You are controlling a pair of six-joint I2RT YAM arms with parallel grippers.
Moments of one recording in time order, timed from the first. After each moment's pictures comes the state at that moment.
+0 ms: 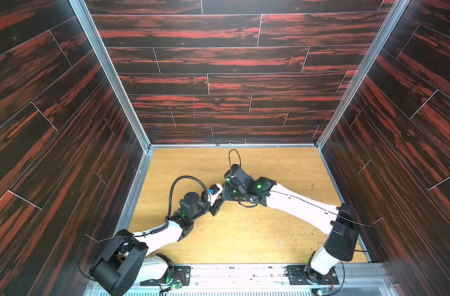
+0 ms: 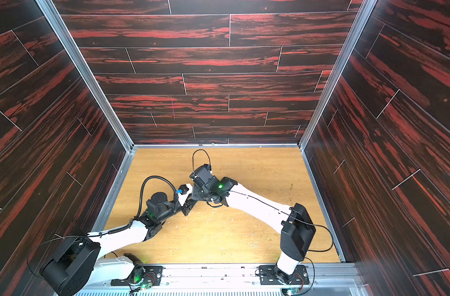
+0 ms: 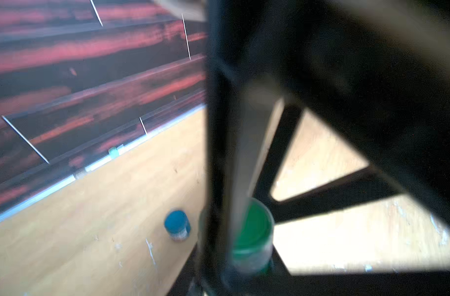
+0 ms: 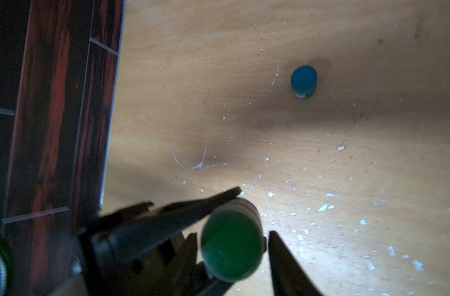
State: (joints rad) left arm -0.54 1.28 0.40 0.72 0.35 0.16; right arm 0.98 1.68 1.49 -0.67 0.08 0.85
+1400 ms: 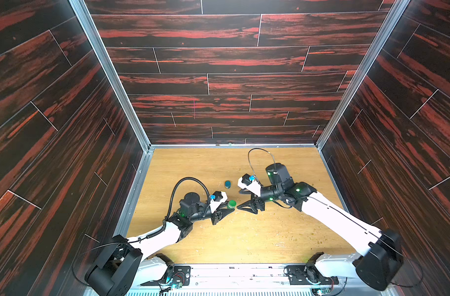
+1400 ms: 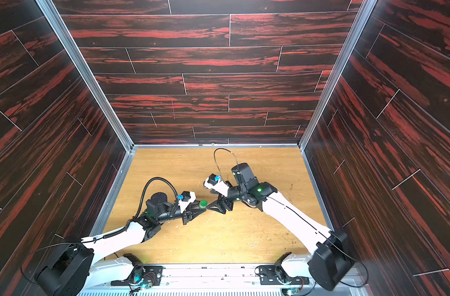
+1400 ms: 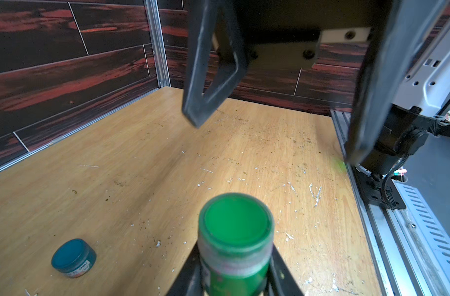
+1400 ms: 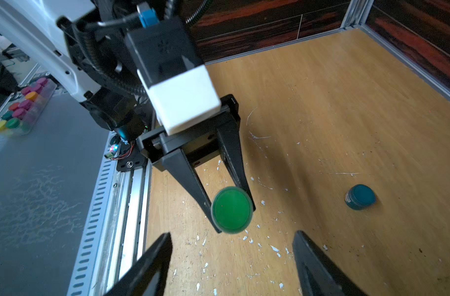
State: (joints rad) left arm -0.55 1.22 0.41 0.57 0.71 0.14; right arm 0.67 1.36 1.11 -0.50 -0.71 -0.41
